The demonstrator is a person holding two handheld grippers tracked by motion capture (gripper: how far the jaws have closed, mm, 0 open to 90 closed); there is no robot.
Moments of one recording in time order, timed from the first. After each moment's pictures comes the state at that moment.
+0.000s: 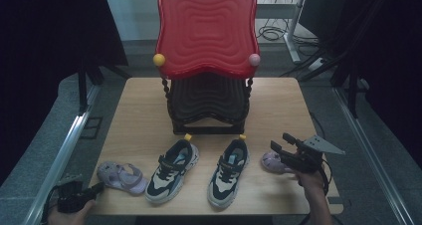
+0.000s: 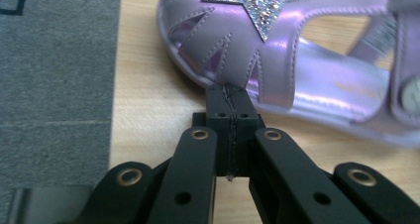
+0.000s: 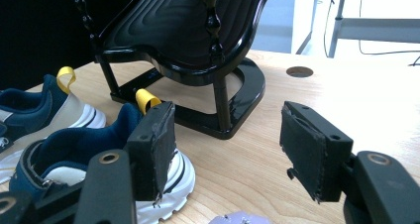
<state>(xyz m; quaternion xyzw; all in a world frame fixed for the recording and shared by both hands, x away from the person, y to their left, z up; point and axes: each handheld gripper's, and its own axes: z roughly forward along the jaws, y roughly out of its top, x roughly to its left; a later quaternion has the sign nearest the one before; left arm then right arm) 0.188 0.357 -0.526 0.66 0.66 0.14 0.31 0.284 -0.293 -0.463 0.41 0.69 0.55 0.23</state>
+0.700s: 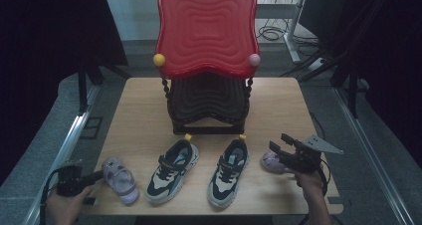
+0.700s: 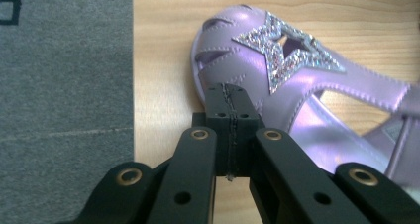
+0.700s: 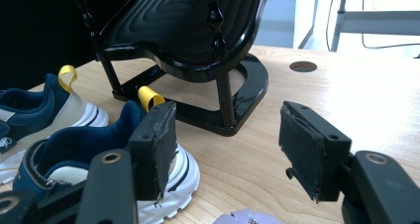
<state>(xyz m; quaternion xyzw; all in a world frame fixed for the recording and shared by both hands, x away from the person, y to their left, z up) 0.227 0.367 -0.512 0.68 0.66 0.12 0.31 0.285 -0.289 -0.464 0.41 0.69 0.55 0.22</state>
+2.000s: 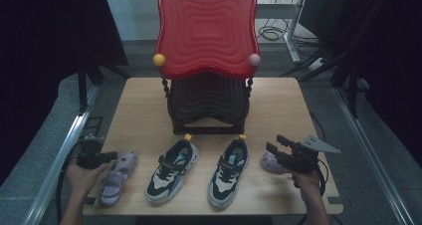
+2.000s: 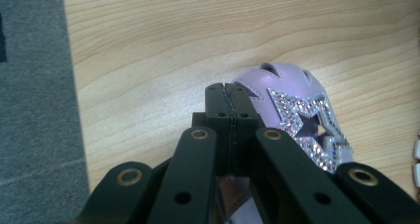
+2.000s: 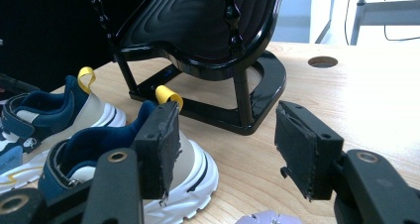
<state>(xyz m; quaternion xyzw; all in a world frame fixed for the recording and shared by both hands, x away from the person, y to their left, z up) 0.299 0.338 -0.499 0.74 0.60 0.11 0.27 0.286 -0.285 -0.467 0.41 0.69 0.56 0.19</state>
